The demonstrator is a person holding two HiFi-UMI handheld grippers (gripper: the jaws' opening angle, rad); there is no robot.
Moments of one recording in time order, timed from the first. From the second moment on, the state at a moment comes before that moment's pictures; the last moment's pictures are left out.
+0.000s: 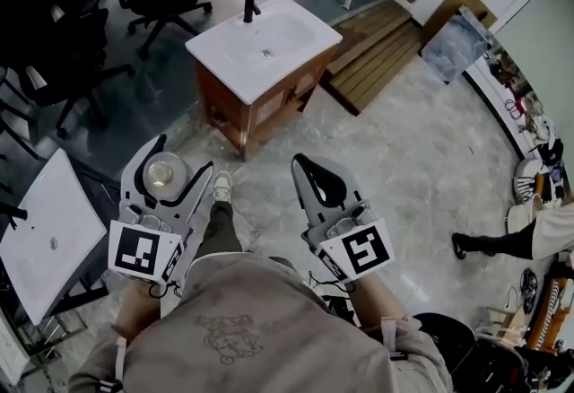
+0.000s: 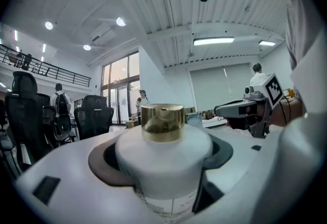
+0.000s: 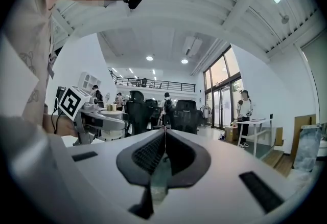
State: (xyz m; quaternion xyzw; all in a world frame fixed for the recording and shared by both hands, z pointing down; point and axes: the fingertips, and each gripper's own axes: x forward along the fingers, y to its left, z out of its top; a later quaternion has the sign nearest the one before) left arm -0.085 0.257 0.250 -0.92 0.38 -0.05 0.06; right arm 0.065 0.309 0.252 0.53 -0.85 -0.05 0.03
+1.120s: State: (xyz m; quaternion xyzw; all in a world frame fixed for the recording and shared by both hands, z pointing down) left arm -0.078 0.002 0.266 -0.93 0.36 -0.07 0.06; right arm 0.071 0.060 0.270 0.54 -0.84 -0.01 0.06
